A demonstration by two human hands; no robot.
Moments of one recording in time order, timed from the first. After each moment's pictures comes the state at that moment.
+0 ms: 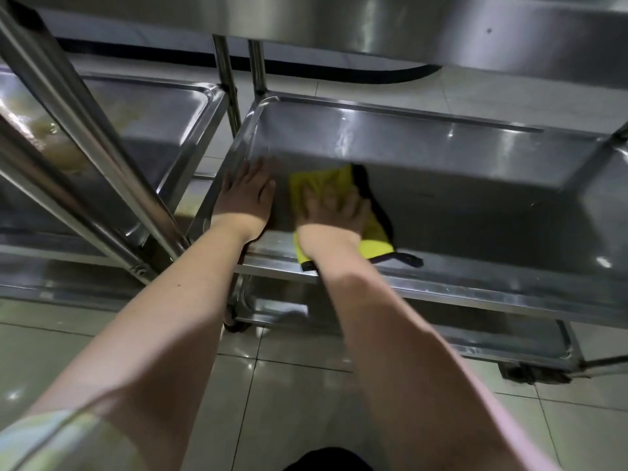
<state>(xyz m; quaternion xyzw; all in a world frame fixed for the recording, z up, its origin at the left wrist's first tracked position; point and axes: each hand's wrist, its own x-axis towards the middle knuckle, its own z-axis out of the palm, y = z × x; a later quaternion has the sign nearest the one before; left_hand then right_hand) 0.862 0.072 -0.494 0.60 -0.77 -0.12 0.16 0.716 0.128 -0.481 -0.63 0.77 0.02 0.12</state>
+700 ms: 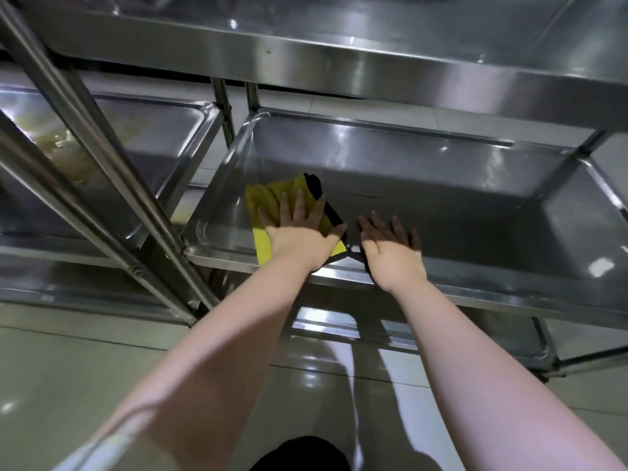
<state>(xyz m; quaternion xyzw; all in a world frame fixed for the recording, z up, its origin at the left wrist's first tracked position) 0.744 0.146 -0.476 0.66 -0.74 -0.12 -0.02 0.585 0.193 -0.485 -0.65 0.75 -0.06 0.14</state>
